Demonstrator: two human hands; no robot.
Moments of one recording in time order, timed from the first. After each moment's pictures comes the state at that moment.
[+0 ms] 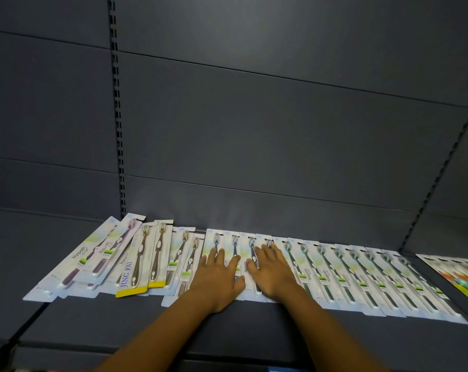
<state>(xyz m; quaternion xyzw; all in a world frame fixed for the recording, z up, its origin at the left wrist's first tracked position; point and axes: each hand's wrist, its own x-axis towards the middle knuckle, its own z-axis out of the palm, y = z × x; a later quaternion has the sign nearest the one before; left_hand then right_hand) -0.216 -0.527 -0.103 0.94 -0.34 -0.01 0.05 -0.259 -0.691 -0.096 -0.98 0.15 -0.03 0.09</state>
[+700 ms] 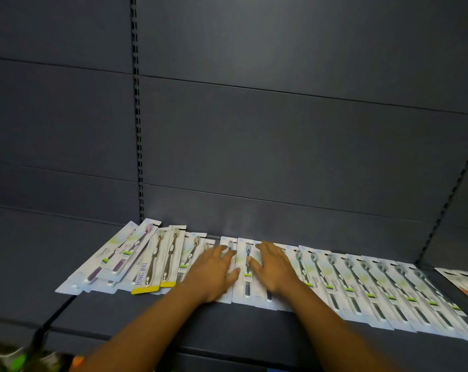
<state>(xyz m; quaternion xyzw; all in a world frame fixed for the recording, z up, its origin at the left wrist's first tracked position) -0.219 -0.498 -0.066 0.93 -0.34 0.05 0.12 -0.255 -0.687 -0.074 -0.98 0.11 -0.08 0.15</state>
